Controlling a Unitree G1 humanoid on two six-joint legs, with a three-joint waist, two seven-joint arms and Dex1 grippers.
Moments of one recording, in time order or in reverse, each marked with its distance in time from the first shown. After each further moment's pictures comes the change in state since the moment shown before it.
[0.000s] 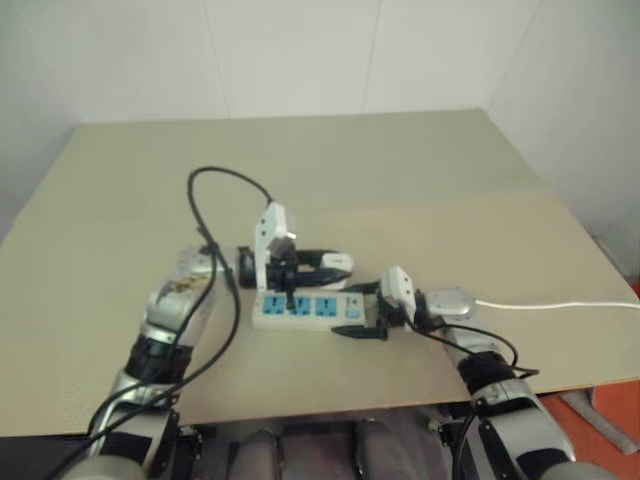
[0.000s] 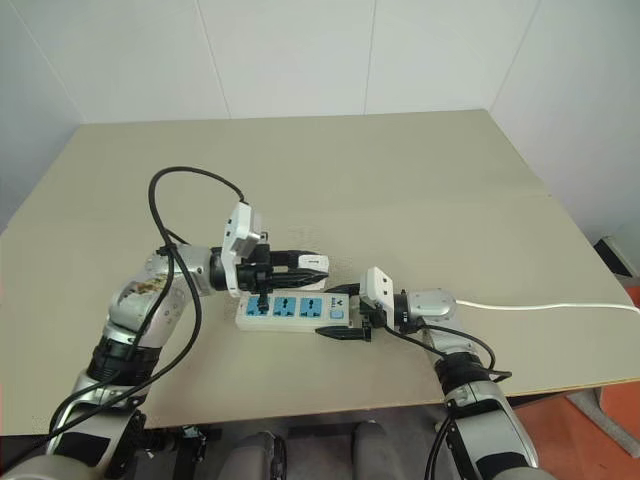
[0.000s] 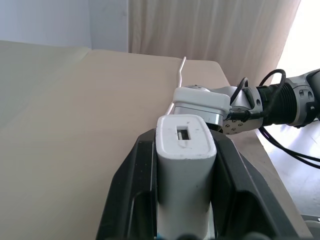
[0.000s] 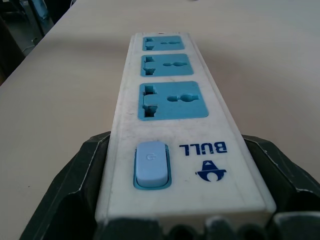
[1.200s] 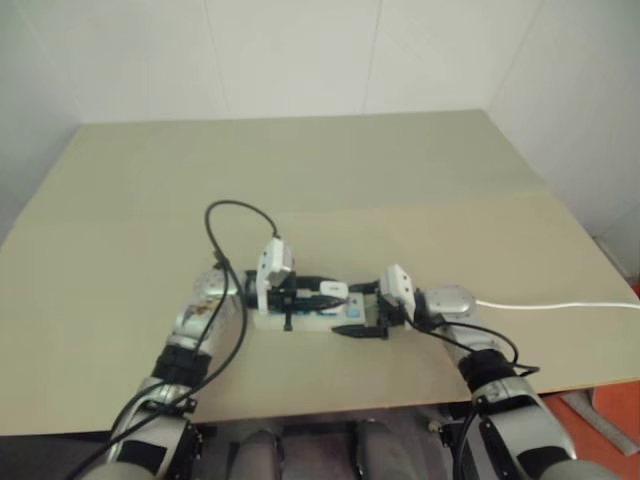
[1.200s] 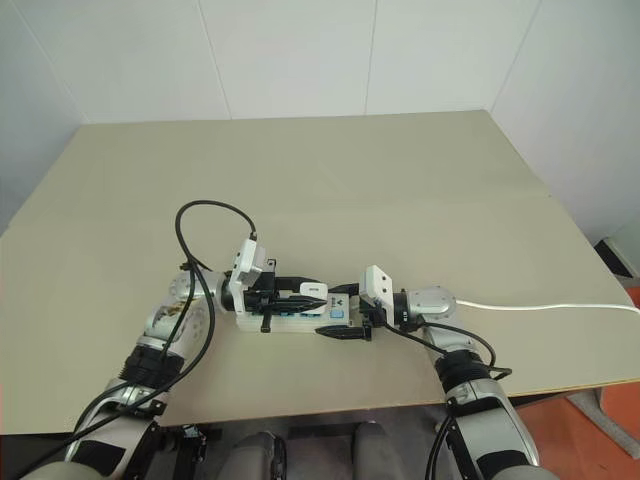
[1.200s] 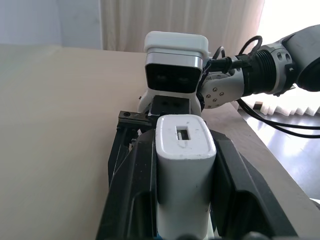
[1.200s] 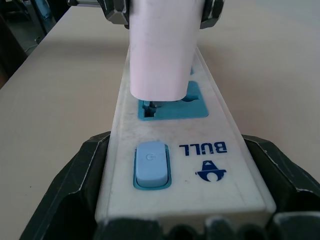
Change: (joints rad) left arm 0.008 -0.086 -0.039 0.378 0.080 -0.387 -0.238; right arm -0.009 -0.004 0.001 0.000 -0.001 0.030 -0.014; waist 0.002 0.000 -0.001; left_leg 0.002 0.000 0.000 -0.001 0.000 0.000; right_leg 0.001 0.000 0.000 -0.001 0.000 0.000
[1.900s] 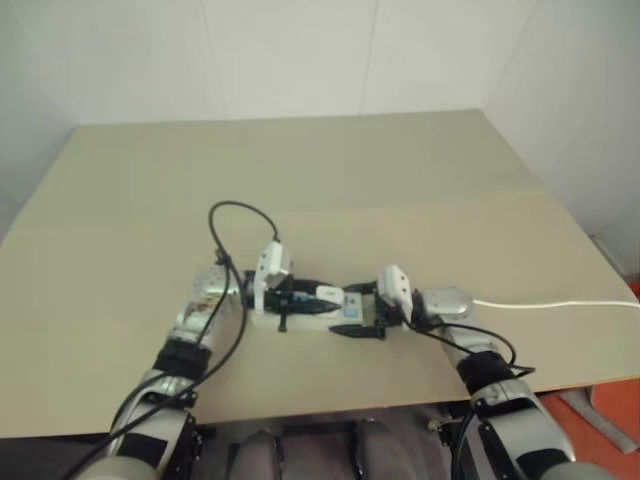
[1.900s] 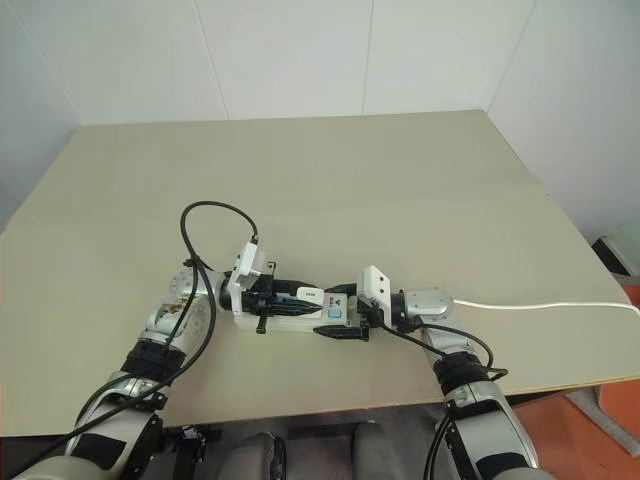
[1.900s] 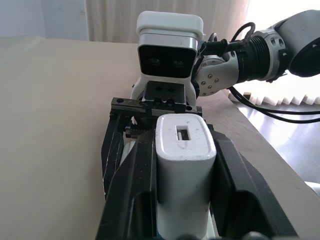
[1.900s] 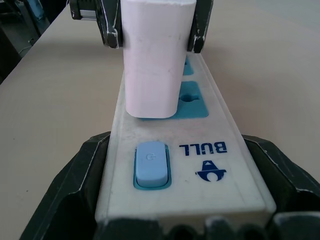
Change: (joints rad) left arm -0.030 0.011 -0.006 0.090 0.027 -0.050 -0.067; right arm 0.011 0.004 0.010 -0.027 -0.001 0.017 -0.026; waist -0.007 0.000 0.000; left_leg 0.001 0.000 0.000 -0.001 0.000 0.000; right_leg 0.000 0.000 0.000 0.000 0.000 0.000
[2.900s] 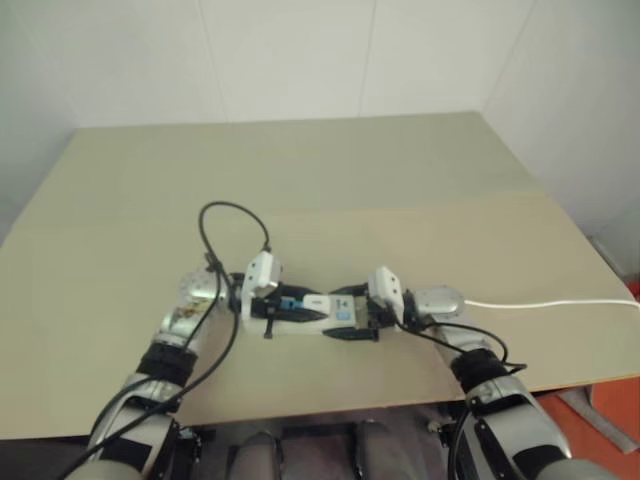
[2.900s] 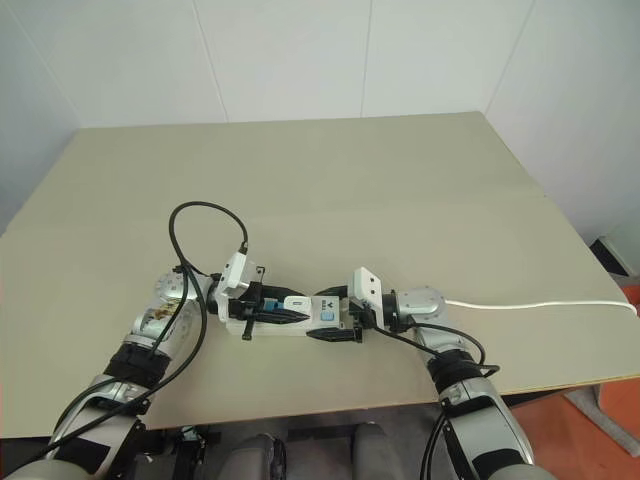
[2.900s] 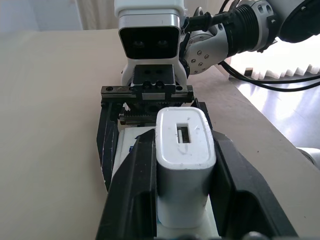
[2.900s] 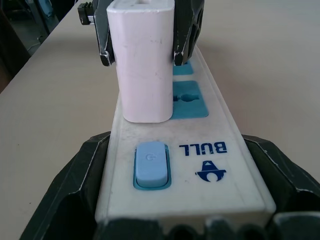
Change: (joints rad) left arm 0.035 0.078 -0.044 -0.002 0.000 -0.106 -0.005; right arm -0.018 0.009 0.042 0.018 0.005 0.001 0.001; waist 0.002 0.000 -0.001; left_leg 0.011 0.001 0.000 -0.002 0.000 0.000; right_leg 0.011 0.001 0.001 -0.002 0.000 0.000
